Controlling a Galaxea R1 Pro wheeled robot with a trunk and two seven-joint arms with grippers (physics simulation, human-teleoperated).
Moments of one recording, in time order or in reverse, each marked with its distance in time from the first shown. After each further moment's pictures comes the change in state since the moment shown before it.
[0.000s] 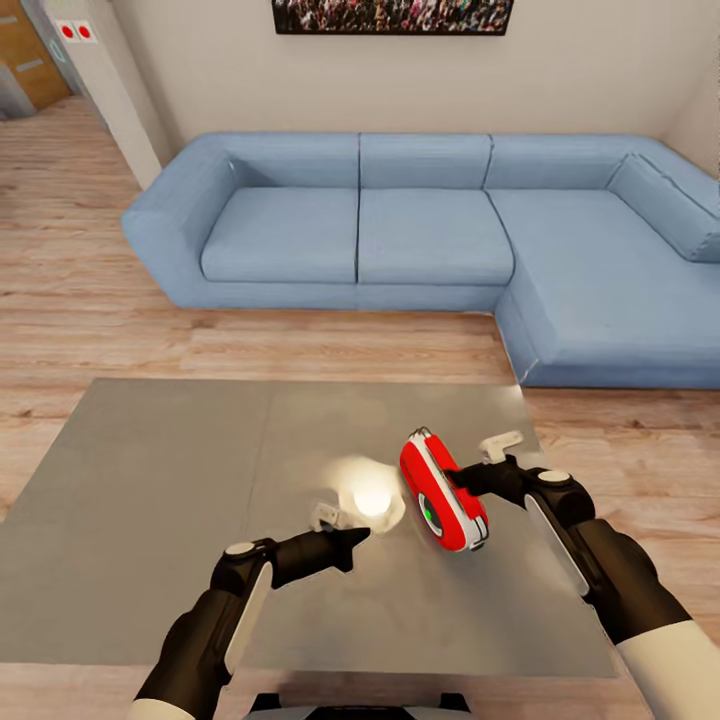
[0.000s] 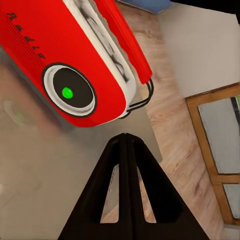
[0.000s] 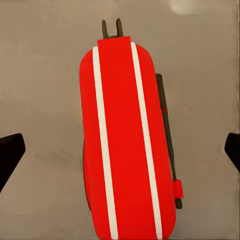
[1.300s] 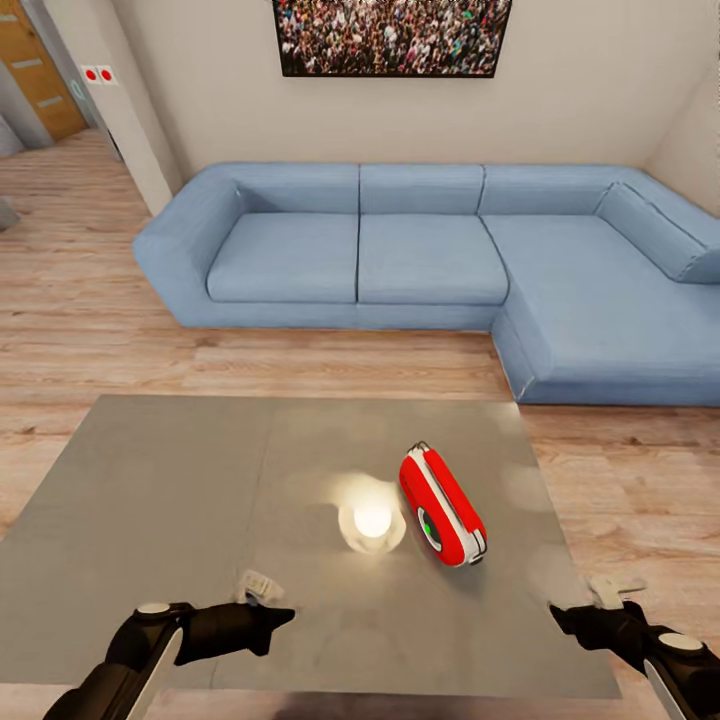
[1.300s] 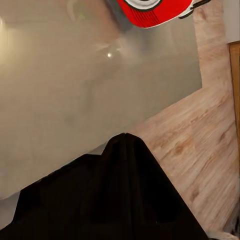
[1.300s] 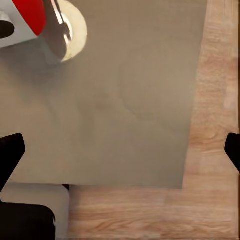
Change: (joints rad) left arm 0.201 0.287 -0.004 -0.129 0.031 0.178 -0.044; right arm 0.526 -0.093 -0.329 -0.081 0.105 -0.075 -0.016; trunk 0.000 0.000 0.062
